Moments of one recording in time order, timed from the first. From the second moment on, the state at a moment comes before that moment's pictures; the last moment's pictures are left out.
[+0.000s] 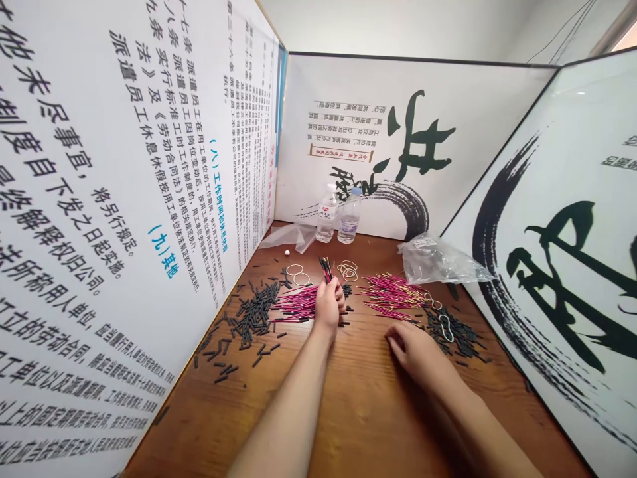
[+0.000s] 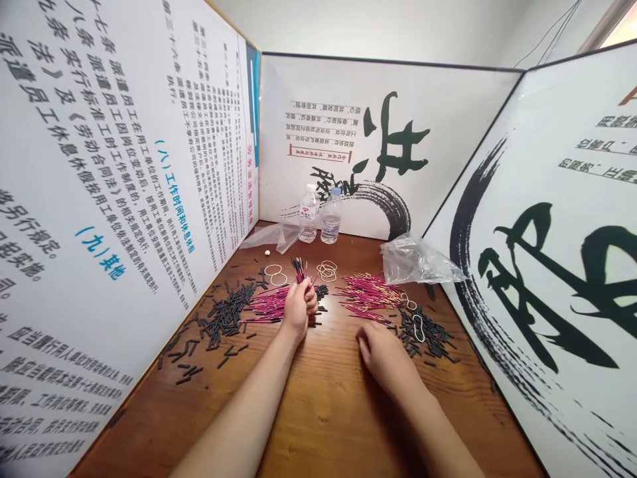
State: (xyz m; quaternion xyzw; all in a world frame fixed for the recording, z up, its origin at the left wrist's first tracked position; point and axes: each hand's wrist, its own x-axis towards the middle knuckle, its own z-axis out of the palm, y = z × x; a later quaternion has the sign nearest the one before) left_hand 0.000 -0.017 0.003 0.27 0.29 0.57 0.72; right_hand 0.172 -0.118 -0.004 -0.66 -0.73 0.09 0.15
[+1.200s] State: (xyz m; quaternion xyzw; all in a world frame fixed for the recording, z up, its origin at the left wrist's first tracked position) left_hand 0.000 -0.021 0.004 0.30 0.27 0.52 0.75; right_hand 0.203 -0.099 0.044 -0.70 -0.60 0.11 0.37
